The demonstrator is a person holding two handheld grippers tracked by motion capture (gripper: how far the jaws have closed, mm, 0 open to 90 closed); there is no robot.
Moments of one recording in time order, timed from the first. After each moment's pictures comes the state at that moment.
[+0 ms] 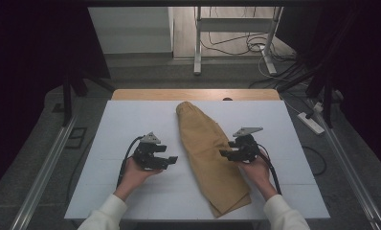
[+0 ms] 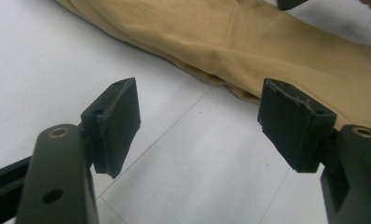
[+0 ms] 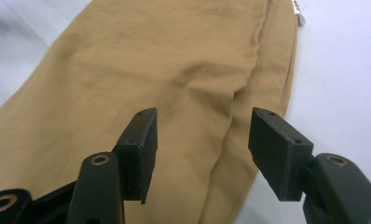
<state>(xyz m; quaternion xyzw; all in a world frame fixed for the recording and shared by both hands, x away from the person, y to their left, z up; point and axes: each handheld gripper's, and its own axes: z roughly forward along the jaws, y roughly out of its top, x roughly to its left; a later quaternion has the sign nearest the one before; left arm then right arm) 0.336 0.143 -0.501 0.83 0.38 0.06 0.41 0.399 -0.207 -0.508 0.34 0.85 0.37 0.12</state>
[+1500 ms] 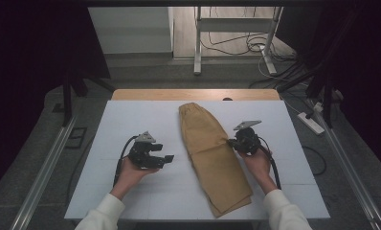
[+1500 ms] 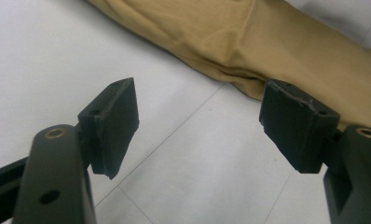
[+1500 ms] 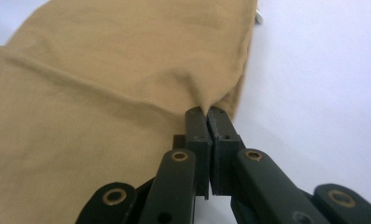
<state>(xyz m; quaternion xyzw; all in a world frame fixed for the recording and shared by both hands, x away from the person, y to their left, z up) 0.337 0.156 -0.501 0.82 0.38 0.06 0.42 0.422 -0.216 -0.506 0.36 0.86 0.33 0.15</state>
